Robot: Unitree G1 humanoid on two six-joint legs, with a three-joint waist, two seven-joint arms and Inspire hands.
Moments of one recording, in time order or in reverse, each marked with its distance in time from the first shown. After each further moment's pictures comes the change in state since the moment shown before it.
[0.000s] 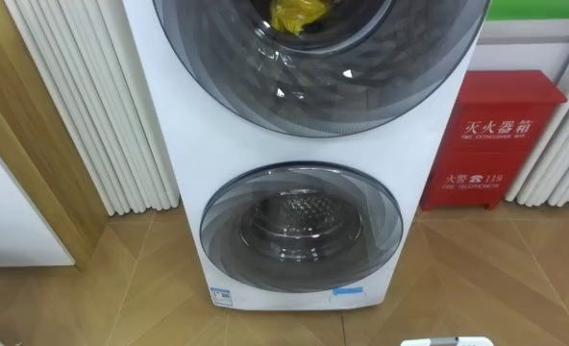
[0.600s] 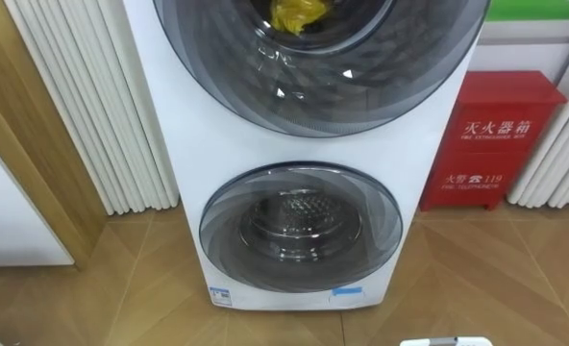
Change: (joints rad) left arm -0.018 -0.001 0.000 0.000 0.063 0.000 0.016; right arm 0.010 0.000 0.005 0.000 0.042 -0.001 -0.001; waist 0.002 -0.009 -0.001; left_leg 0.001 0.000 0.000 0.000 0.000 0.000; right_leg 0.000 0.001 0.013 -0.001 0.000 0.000
